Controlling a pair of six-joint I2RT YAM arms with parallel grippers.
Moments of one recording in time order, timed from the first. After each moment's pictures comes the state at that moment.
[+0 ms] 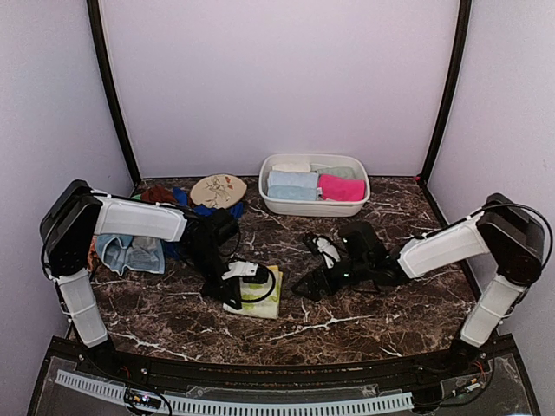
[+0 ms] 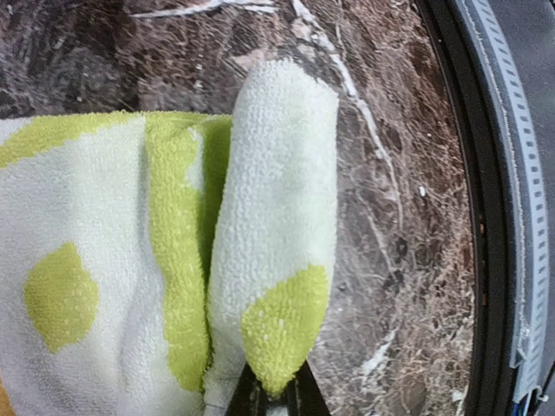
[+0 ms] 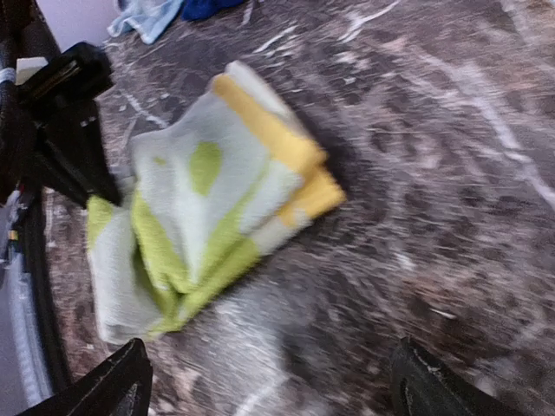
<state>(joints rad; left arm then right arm) -0.73 1.83 1.15 -0.76 0.54 0.85 0.83 1.72 0.76 0.24 -0.42 0.26</state>
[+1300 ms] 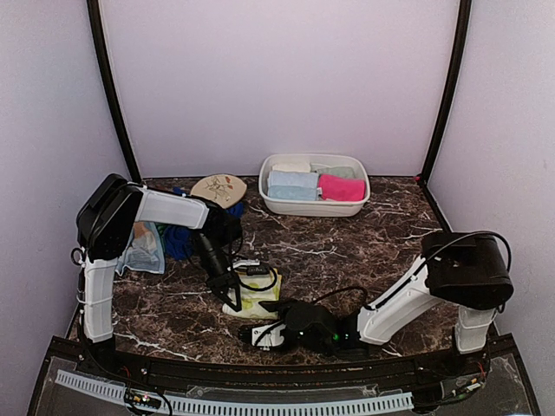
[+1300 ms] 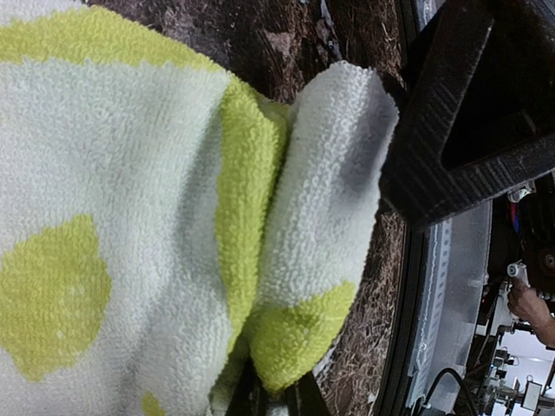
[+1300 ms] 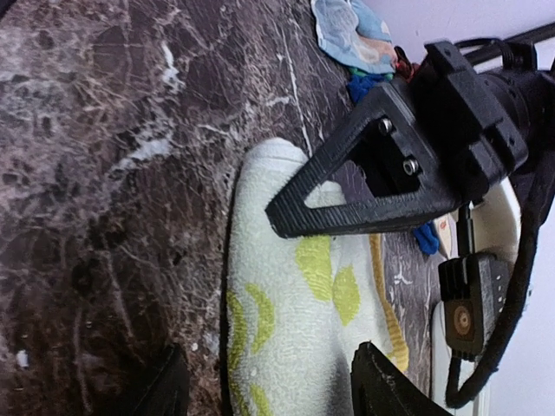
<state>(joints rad) -0.64 2.12 1.41 -1.15 0.74 0.78 1.41 1.95 0.75 0.70 0.43 -0.77</state>
